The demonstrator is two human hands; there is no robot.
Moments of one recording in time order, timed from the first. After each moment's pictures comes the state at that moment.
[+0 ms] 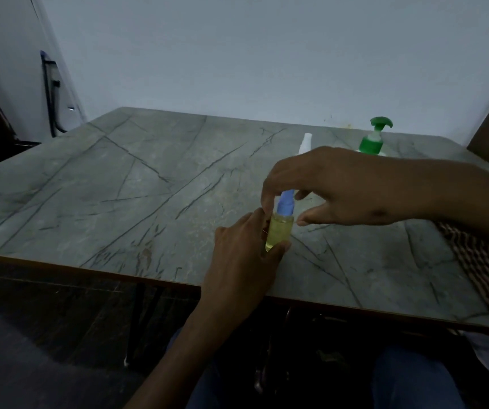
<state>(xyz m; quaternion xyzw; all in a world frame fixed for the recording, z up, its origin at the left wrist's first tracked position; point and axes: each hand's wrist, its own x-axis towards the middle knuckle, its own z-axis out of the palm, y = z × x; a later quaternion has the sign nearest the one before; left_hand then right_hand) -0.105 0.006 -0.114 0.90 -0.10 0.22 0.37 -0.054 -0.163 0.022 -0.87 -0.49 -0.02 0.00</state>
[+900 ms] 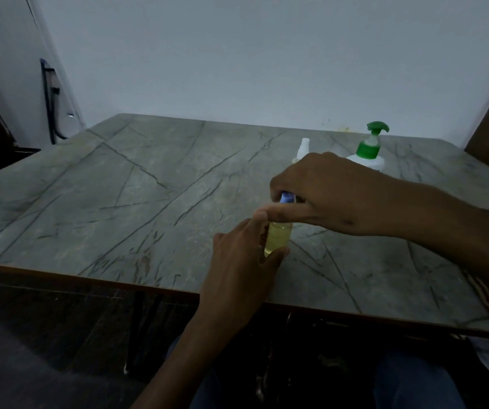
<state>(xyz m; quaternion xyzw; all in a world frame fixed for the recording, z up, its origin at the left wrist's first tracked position) -0.109 0.006 -0.112 0.89 -0.11 0.23 0.37 -0.049 -0.152 0.005 -0.91 -0.40 -0.11 -0.02</state>
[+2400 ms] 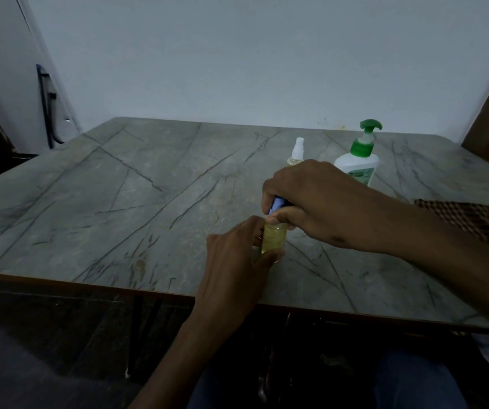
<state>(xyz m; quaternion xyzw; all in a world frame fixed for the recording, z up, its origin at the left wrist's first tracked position) -0.102 0.010 -0.116 0.88 -0.12 0.20 0.40 -0.055 -0.151 -0.012 -0.92 -0.36 -0.11 0.08</state>
